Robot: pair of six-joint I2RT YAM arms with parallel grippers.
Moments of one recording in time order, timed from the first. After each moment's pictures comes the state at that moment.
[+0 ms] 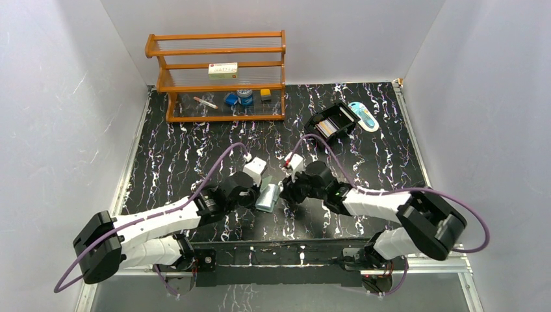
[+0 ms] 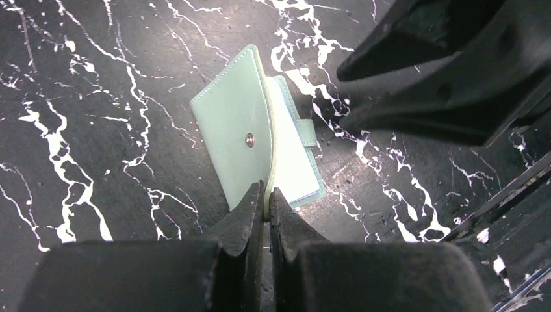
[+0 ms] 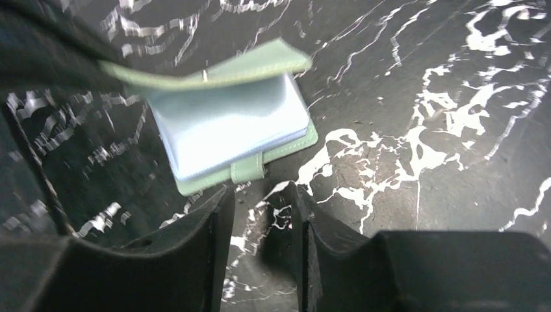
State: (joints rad) left arm -1.00 1.10 0.58 -0.16 -0.26 -0.30; right arm 0.86 1.34 0.50 0.33 -0.20 0.15
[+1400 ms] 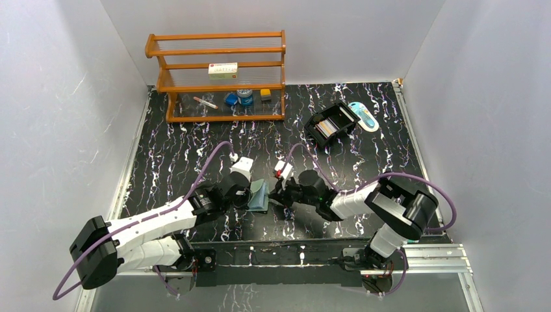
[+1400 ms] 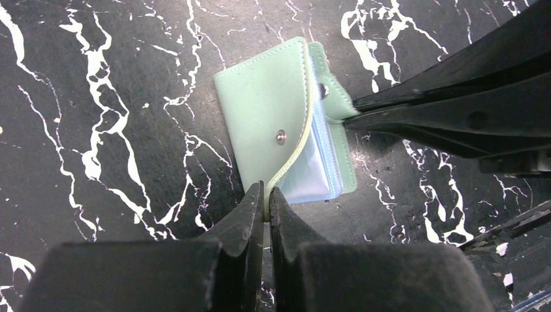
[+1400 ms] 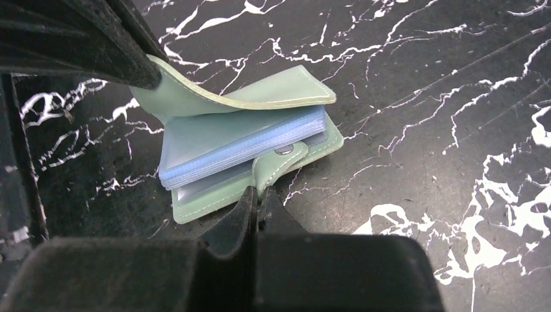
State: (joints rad) left arm -0.94 1.05 0.58 -0.34 -0.32 -0.47; right arm 0.94 1.60 0.47 0.73 -0.25 0.00
